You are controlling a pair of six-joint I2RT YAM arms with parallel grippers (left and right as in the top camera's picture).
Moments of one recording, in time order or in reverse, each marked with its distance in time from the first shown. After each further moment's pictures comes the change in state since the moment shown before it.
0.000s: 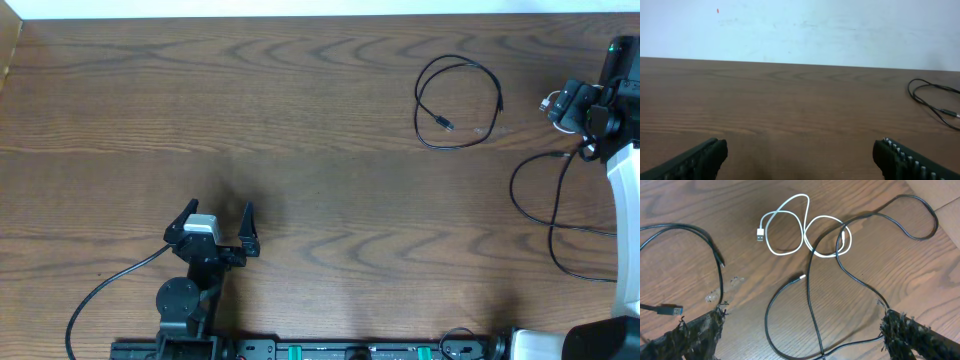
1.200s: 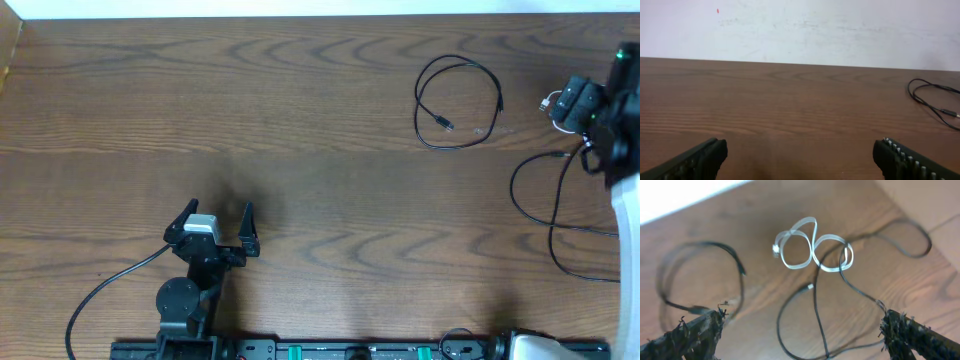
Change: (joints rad) left arm 0.000 0.000 0.000 0.000 0.000 0.000; right arm 0.053 -0.162 -0.001 -0.003 0.000 0.000
